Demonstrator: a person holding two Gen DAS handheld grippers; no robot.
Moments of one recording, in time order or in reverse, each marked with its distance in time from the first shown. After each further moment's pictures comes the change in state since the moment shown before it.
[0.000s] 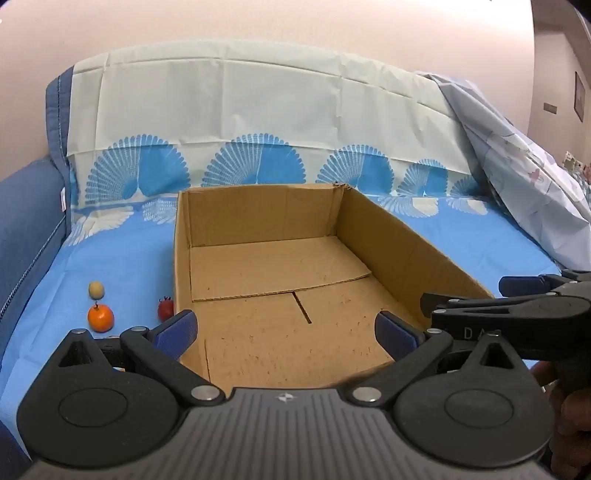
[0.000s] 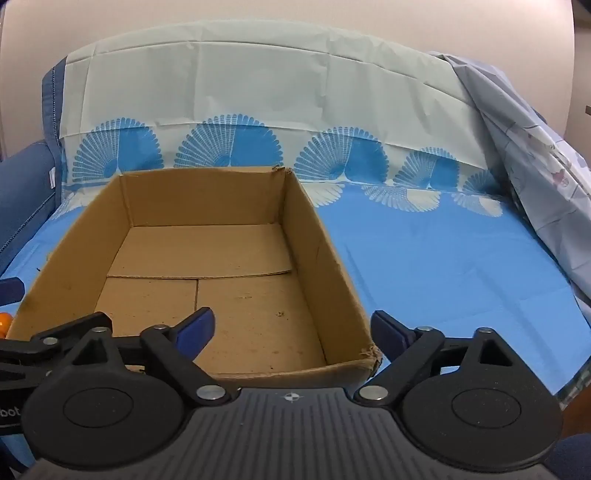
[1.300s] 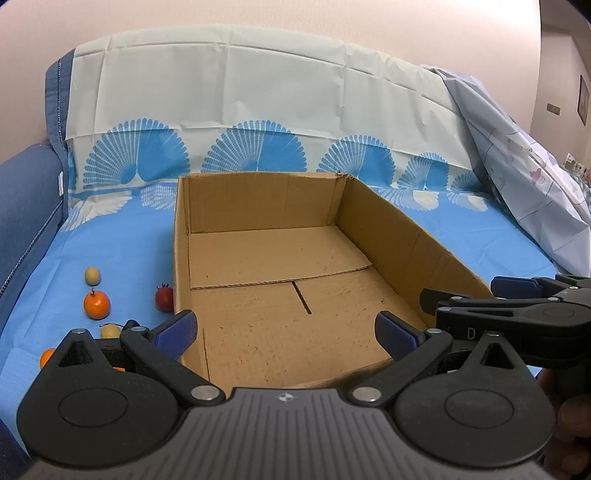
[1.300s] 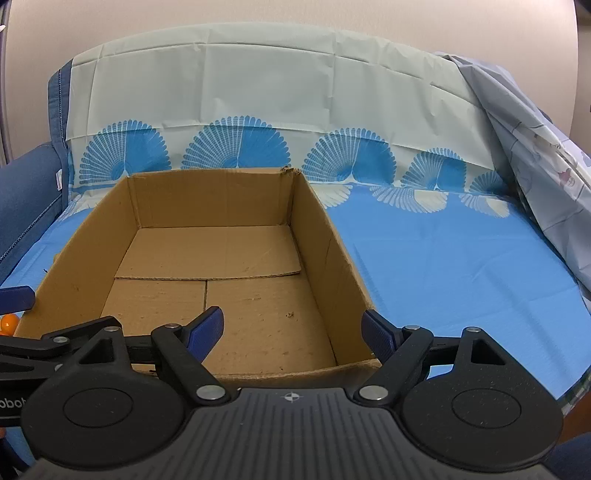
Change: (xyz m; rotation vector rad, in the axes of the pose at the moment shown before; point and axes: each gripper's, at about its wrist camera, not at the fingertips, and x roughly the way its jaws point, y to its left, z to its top) left arm 0.007 0.009 0.002 -0.025 0.039 -0.017; right arm 0.004 0.001 0.001 -0.003 -0.004 0.028
